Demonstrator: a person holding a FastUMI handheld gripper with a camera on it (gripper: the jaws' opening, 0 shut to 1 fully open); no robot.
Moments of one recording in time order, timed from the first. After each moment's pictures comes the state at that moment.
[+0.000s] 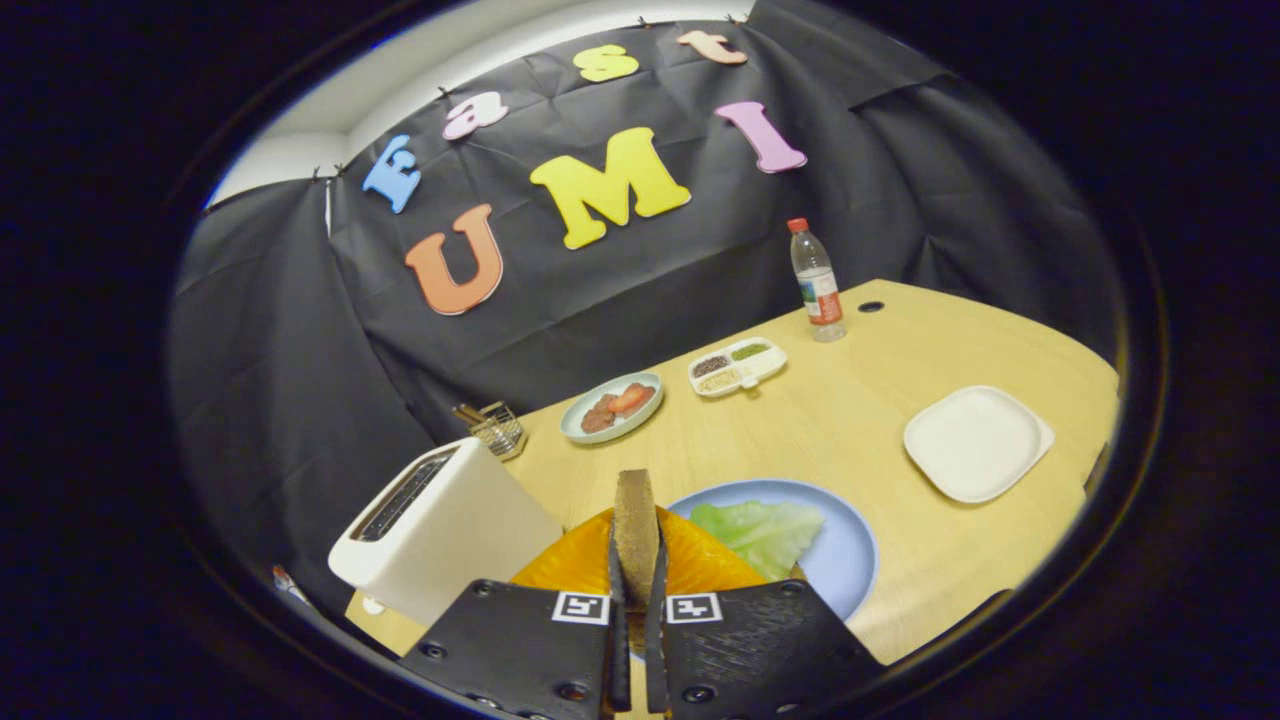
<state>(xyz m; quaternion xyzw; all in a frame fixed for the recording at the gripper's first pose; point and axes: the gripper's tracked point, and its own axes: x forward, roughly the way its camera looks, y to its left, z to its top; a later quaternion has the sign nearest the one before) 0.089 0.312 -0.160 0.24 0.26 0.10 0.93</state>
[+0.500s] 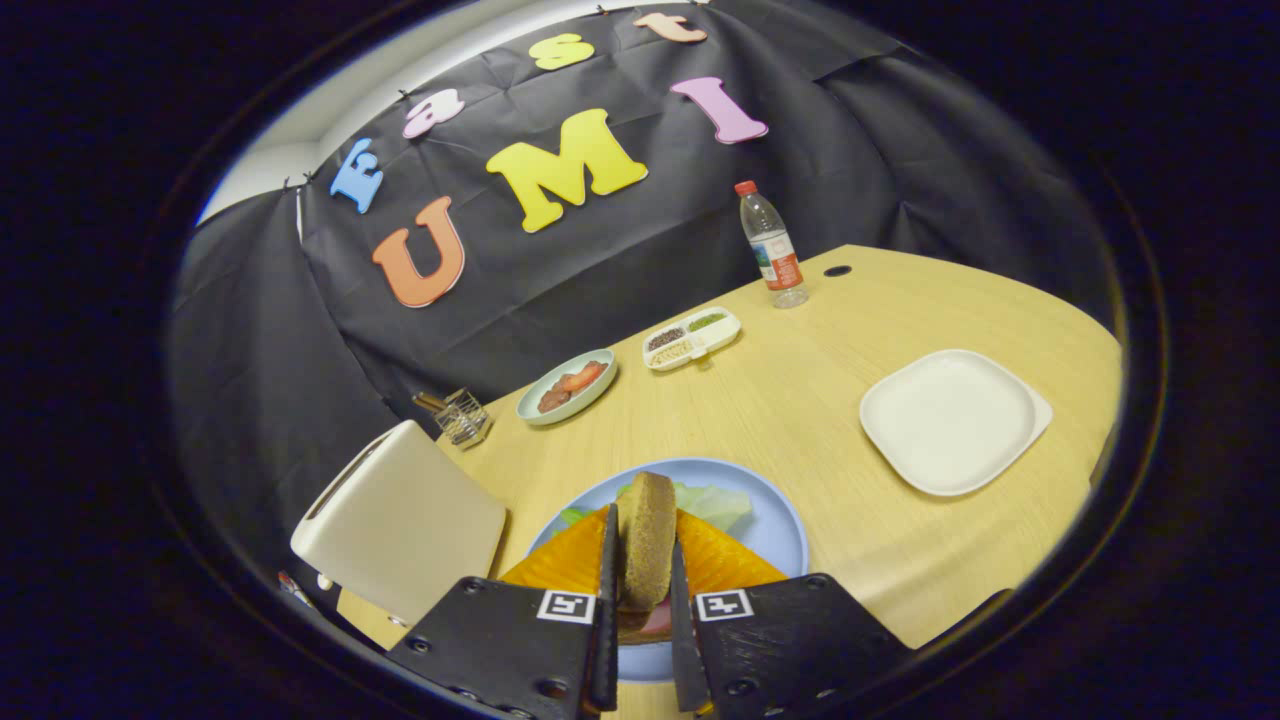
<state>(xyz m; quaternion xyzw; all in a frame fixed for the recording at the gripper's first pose) 0.096 0.265 -0.210 0.25 0.29 0.10 0.92</state>
